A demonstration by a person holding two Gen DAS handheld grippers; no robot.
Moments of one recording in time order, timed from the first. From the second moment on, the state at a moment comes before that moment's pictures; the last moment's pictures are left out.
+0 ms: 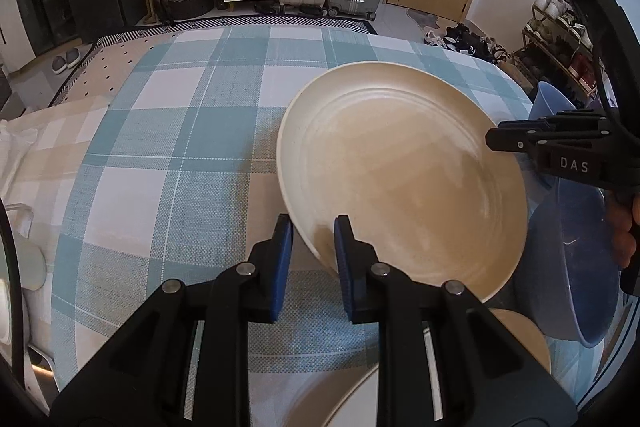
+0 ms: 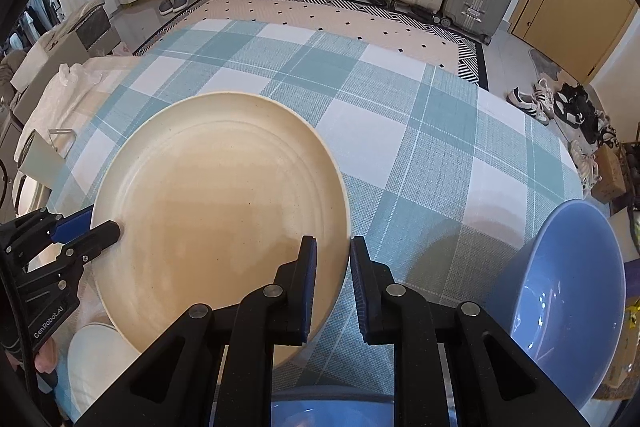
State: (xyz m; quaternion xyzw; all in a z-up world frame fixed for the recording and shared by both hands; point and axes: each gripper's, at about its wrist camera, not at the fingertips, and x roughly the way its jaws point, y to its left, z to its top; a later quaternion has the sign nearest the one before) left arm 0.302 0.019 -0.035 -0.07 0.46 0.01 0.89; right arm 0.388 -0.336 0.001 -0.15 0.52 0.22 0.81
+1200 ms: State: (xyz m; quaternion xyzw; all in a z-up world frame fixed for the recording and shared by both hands) left arm 0.184 0.028 0.042 -0.06 0.39 0.03 0.92; right arm 0.290 -0.319 0.069 -0.16 0.46 0.24 0.84
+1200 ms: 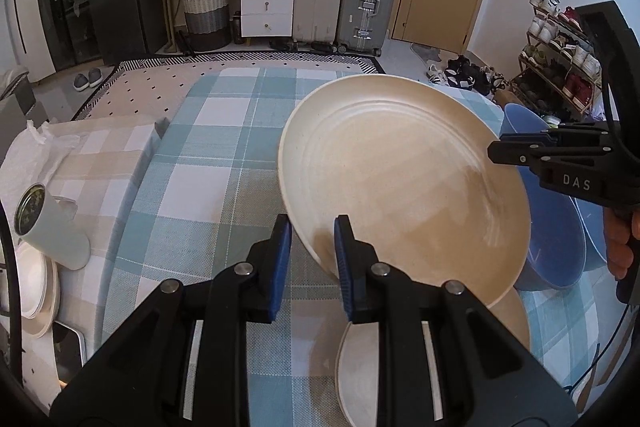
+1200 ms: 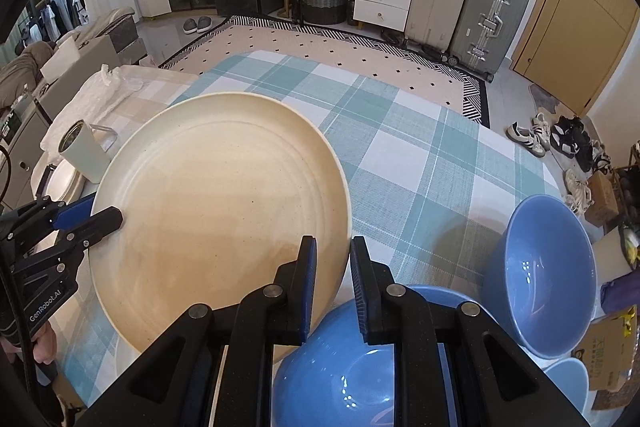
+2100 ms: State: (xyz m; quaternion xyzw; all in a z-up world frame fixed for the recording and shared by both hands) left arm 0.108 0.018 0.062 -0.05 0.37 0.02 0.93; right arm 0.221 -0.323 0.089 -0.16 0.44 0.25 0.85
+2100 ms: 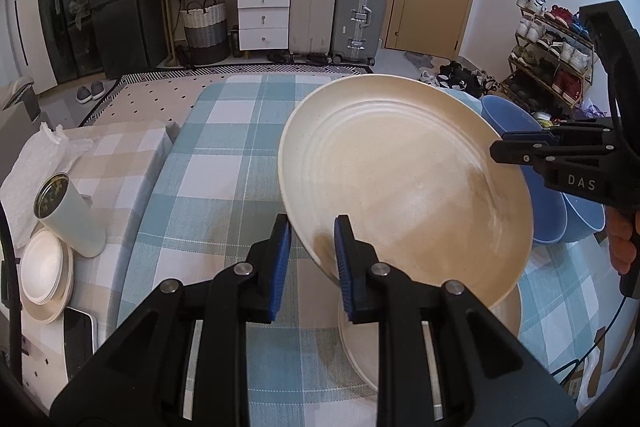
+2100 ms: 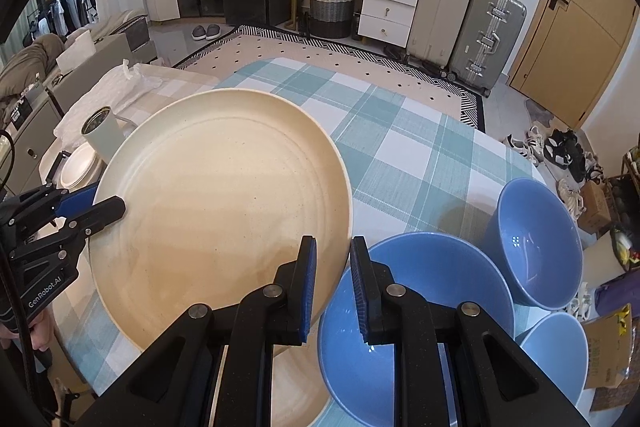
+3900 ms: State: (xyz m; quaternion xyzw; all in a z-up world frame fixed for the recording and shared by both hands) left arm 0.035 0.010 0.039 -0.03 0.37 0.00 0.93; right arm 0.127 -0.353 0.068 -0.12 0.42 0.27 0.86
